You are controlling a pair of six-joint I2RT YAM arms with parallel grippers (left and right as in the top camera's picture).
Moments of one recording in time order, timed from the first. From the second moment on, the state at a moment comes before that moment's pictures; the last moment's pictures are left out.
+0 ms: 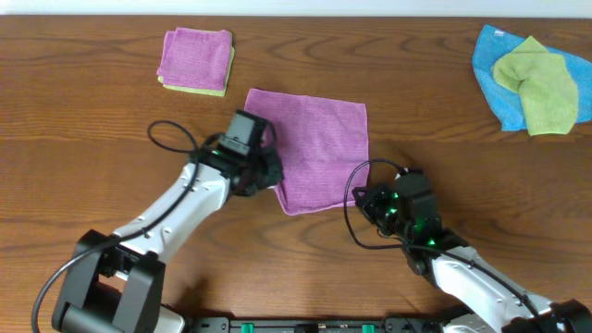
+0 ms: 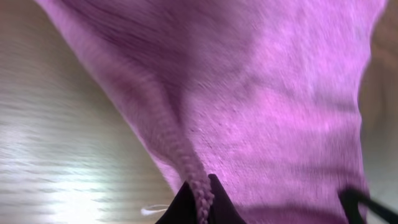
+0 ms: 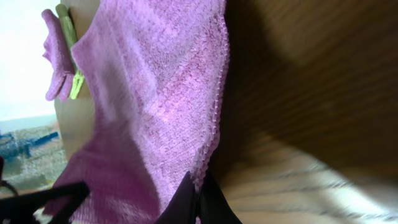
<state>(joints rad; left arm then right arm) -0.45 1.61 0.97 -0.49 0.26 -0.72 0.35 1.29 0.32 0.25 -0.23 1.19</state>
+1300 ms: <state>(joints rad) -0.41 1.61 1.02 -0.52 0.15 -0.80 0.20 1.29 0.40 0.21 -0.28 0.89</state>
